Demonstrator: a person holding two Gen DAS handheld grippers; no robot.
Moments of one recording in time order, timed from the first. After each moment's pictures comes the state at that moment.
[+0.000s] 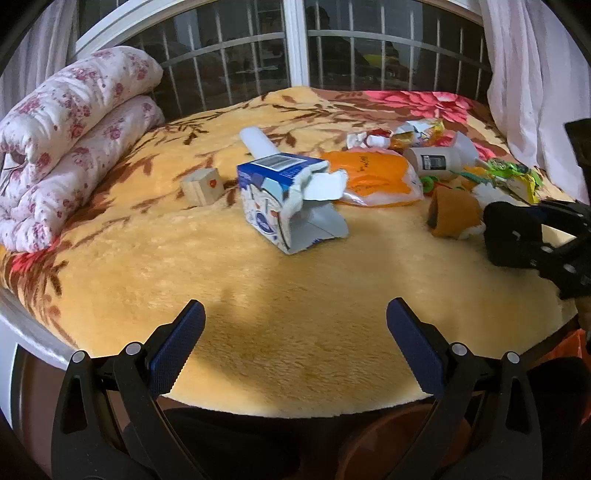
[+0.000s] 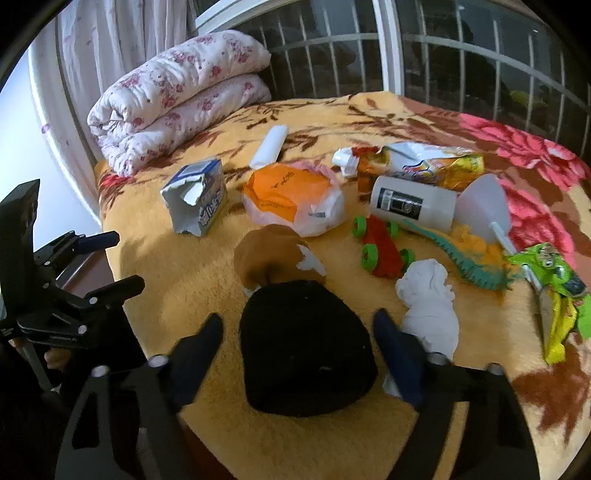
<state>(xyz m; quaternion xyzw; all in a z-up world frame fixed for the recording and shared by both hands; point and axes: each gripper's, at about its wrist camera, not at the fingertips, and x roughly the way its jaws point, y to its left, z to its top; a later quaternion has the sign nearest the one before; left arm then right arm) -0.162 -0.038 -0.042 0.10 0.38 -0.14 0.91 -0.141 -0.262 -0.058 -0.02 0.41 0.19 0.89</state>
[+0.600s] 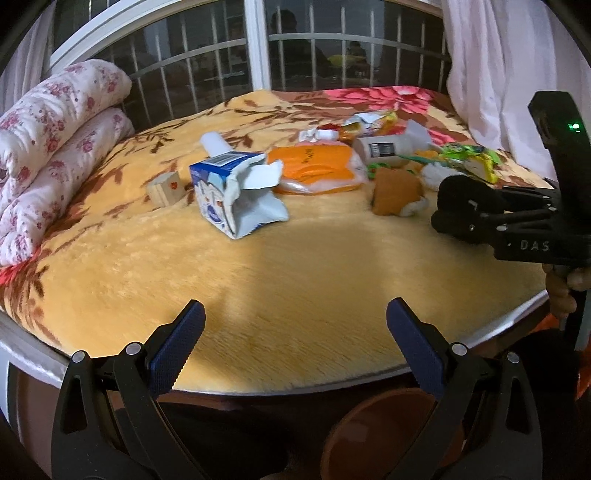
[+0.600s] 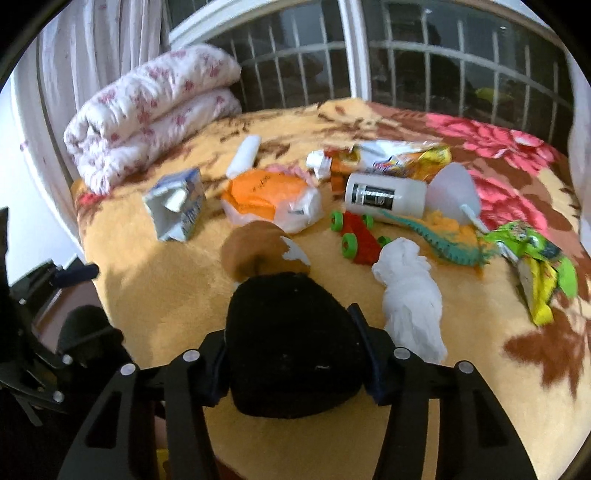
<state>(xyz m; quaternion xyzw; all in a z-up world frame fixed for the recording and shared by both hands) -0.196 -0.054 -0.043 0.11 0.37 -0.20 0.90 -0.168 -0.260 -0.057 0.01 0.38 0.13 0.92</state>
